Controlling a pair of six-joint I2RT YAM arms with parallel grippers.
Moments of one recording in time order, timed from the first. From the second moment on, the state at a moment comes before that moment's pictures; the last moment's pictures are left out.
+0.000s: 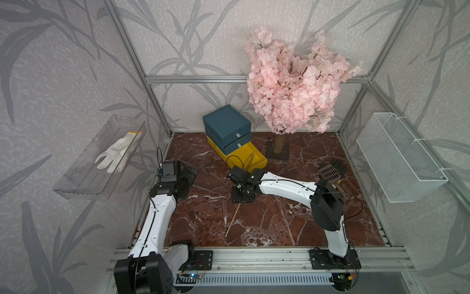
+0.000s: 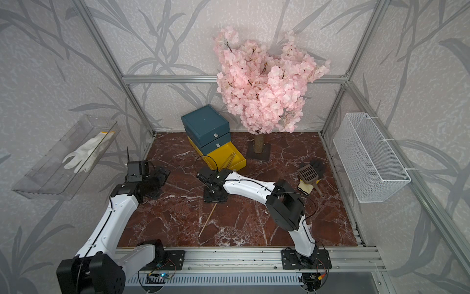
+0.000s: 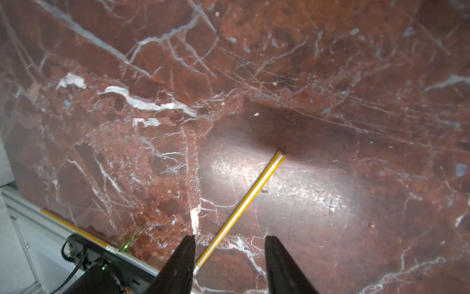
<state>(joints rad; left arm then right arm) 0.14 1.08 0.82 -0.65 0.11 -1.02 1.02 2.05 1.65 -0.85 -0.10 0.98</state>
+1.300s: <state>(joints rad) 0.18 1.04 0.78 -0.63 0.26 -0.97 1.02 2.15 1.69 -0.97 -0.12 1.19</state>
